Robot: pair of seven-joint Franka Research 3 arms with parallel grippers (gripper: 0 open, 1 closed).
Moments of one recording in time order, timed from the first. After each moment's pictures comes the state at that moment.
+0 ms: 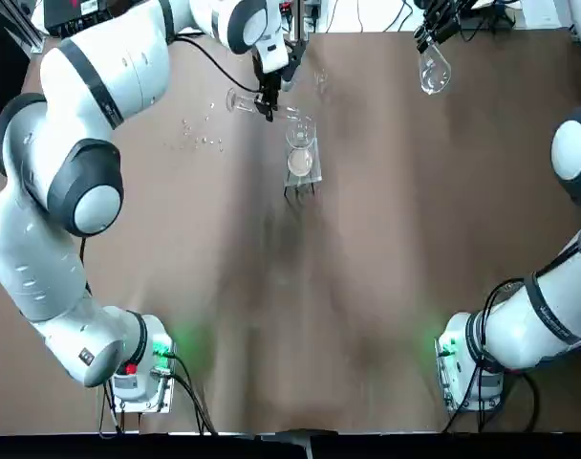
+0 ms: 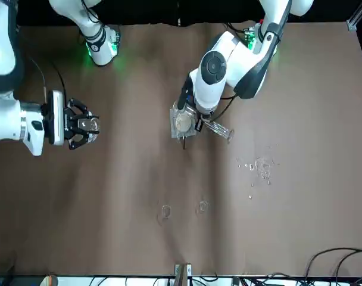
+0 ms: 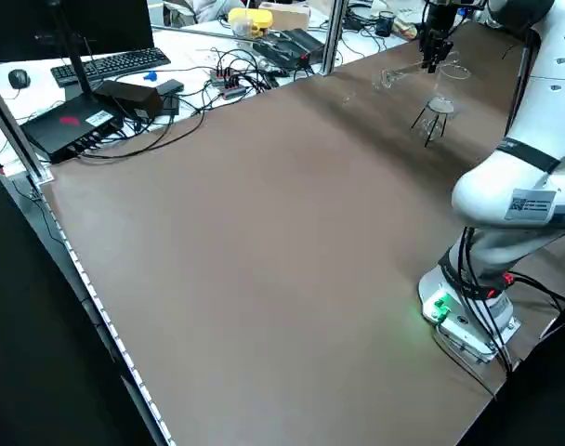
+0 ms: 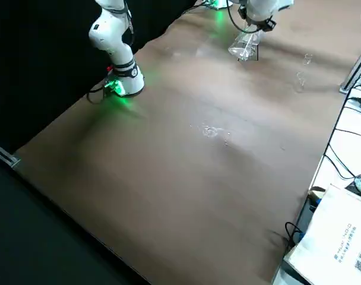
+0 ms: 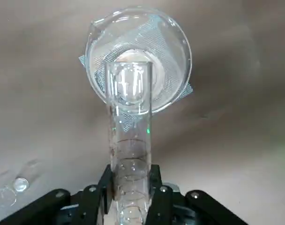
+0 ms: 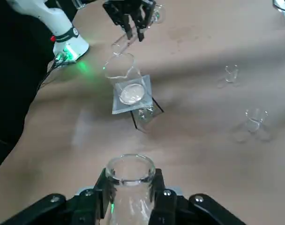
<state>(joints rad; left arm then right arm) -0.64 0.40 -0.08 -1.52 -0.07 1.84 1.29 0.30 0.25 -0.31 -1.57 0.79 1.48 -1.59</state>
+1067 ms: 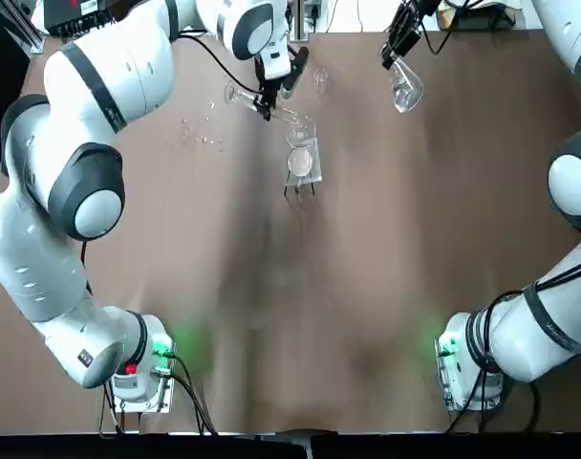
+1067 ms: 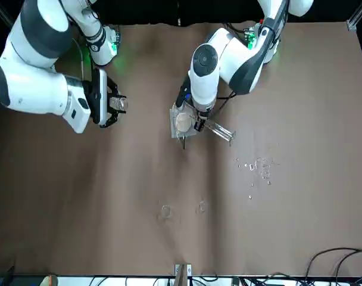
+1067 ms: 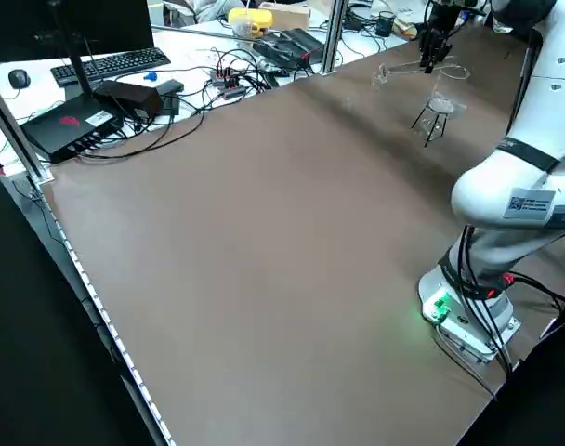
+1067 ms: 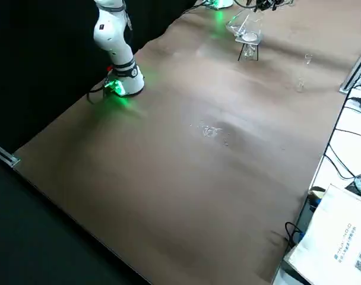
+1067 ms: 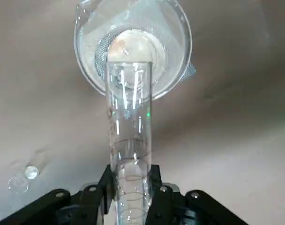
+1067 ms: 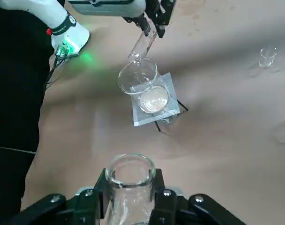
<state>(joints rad) -0.67 0.40 -0.08 -1.52 0.04 1.83 1.29 0.55 0.18 -0.31 -1.58 0.67 1.54 -1.24</state>
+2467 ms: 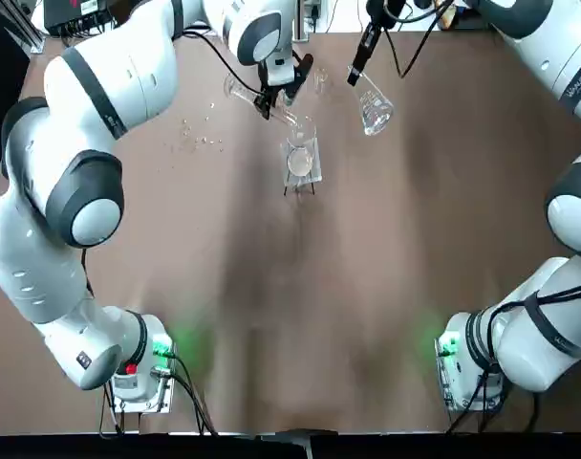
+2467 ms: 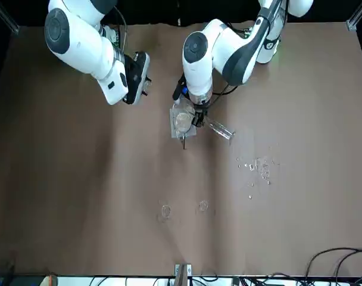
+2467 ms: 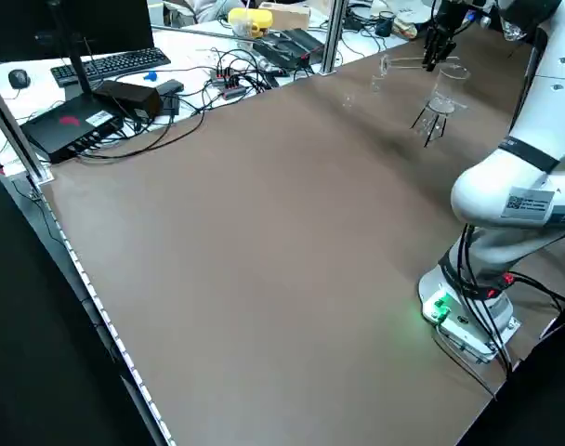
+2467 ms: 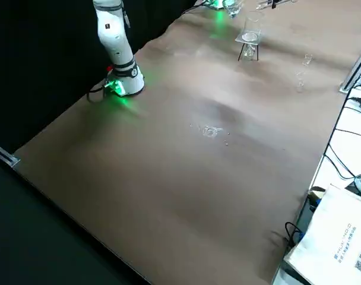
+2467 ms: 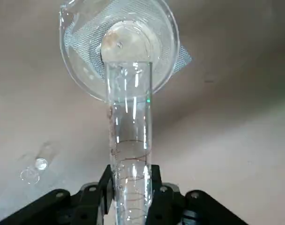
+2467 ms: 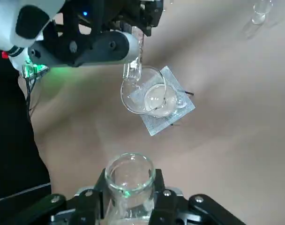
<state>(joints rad) -0.71 0.39 -0.08 -1.52 0.13 1.81 1.28 0.80 0.15 -0.31 -1.56 0.51 1.63 -0.65</state>
